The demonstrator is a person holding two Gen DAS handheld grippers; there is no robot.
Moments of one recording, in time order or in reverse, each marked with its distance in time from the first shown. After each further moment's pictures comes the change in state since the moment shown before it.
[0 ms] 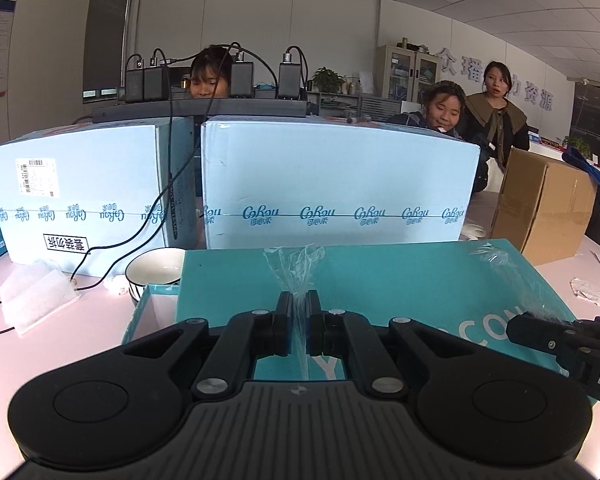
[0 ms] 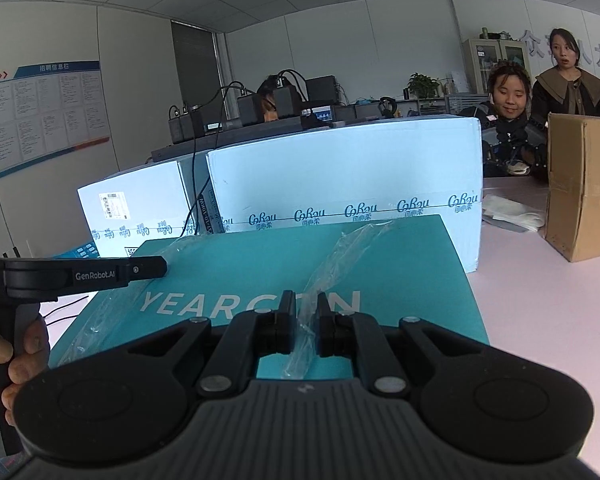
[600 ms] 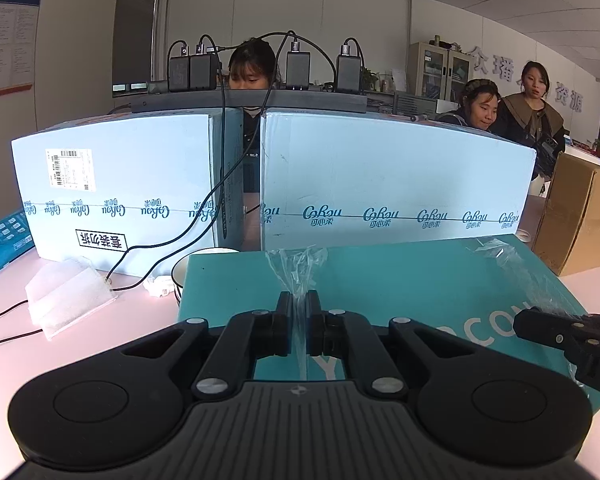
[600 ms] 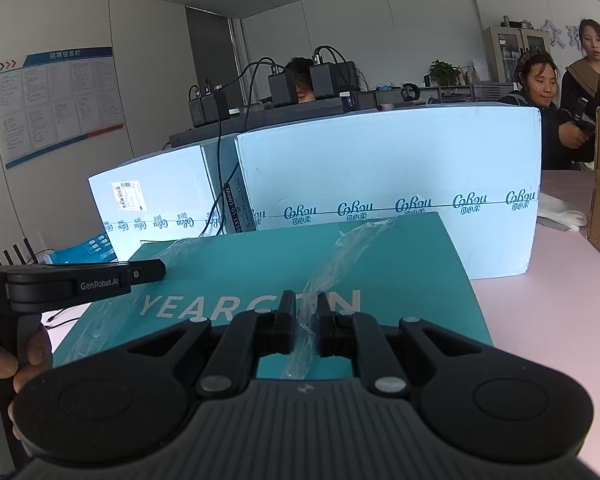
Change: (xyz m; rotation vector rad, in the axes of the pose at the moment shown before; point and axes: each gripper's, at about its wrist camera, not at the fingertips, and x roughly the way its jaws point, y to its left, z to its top) left arm 0.029 0.044 0.004 -0.021 0.013 0.081; right arm 0.045 0.033 0.010 -0.010 0.040 0.040
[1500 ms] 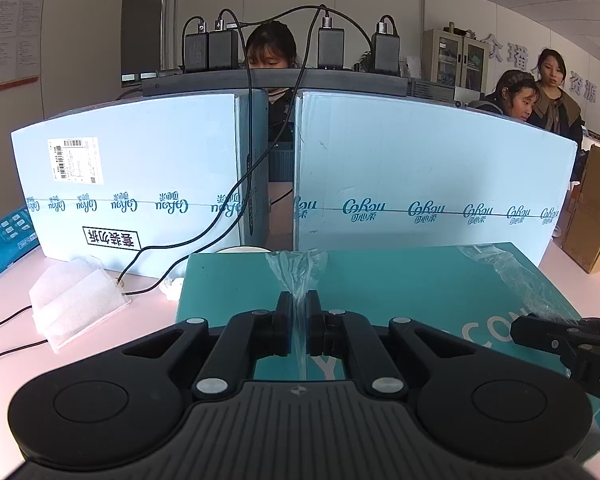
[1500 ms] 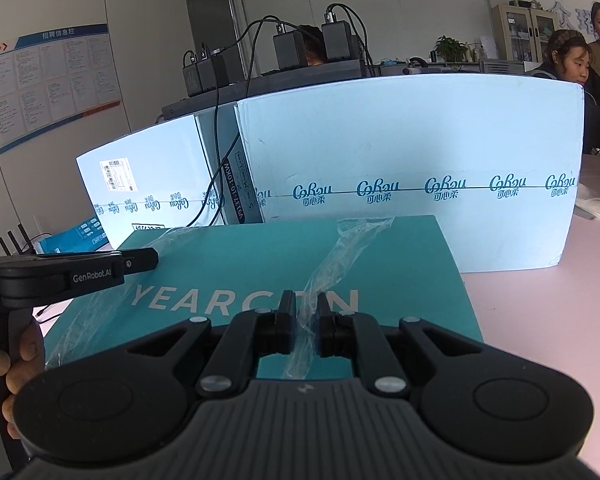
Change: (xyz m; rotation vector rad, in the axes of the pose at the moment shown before) left arm 0.048 0.032 0.010 0.006 0.042 0.037; right arm 0.063 0.017 0.006 0.002 0.083 0.003
